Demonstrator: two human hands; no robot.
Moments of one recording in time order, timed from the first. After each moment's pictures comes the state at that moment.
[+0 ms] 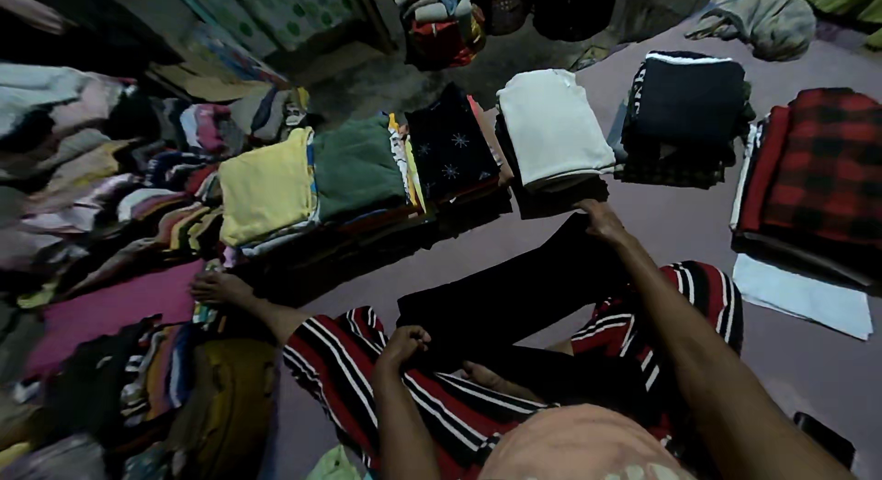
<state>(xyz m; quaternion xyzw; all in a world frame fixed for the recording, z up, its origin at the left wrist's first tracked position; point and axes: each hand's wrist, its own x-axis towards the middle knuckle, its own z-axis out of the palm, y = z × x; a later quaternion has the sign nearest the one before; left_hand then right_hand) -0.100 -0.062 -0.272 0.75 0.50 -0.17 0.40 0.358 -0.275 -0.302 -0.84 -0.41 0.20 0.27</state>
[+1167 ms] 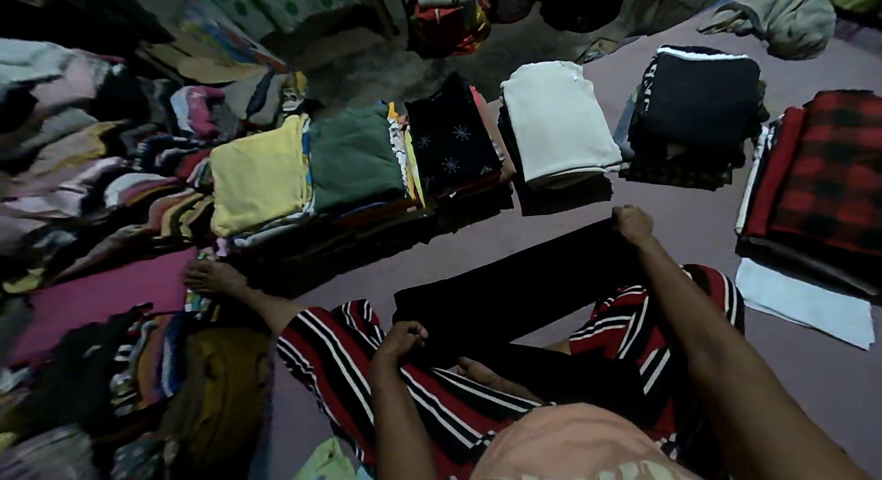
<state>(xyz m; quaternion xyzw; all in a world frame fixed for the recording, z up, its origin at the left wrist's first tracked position) -0.101 -0.062 -0.277 0.74 0.51 -0.18 0.41 0.383 -0.305 -0.309 -0.92 -0.29 0.23 0.09</state>
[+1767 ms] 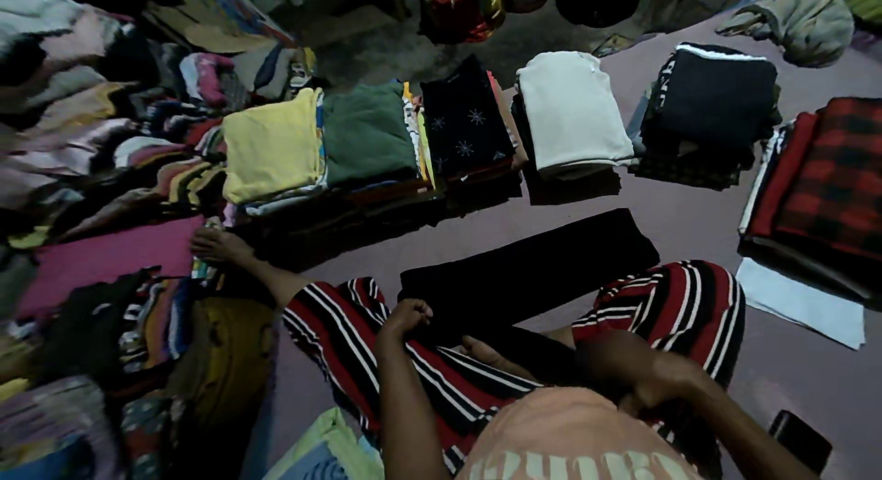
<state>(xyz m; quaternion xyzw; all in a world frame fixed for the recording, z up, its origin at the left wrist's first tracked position) -0.102 -0.062 -0.275 0.74 0.49 -0.18 0.42 0.186 -0.425 -0.239 -0.57 -0.64 0.50 0.07</state>
